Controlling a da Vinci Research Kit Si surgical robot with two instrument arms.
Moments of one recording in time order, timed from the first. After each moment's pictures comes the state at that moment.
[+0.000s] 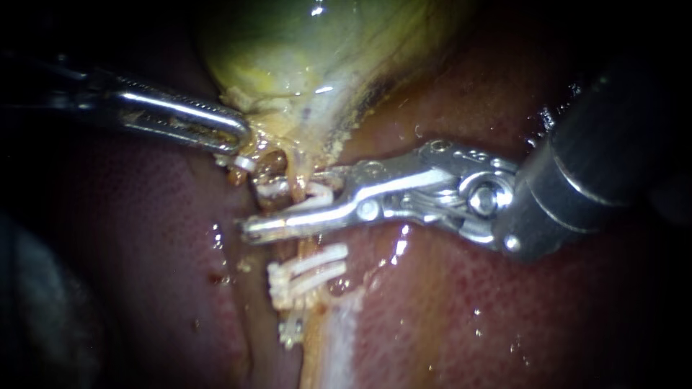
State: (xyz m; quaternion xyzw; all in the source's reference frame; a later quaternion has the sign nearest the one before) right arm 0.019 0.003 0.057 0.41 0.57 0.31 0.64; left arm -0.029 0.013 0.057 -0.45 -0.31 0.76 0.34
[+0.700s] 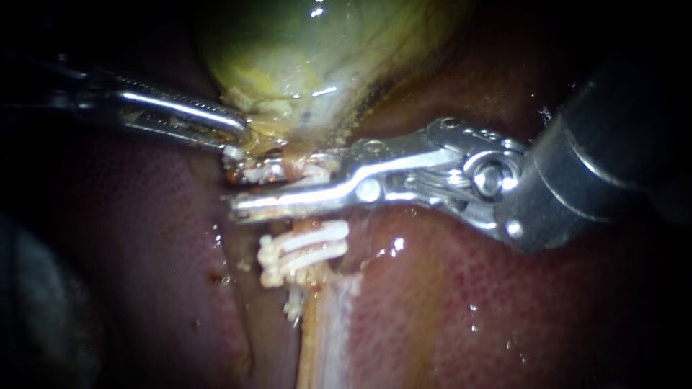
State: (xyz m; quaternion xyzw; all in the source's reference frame) right arm 0.019 0.005 0.054 0.43 0.58 0.33 0.61; left arm -0.029 0.014 0.057 -0.45 -0.31 0.76 0.34
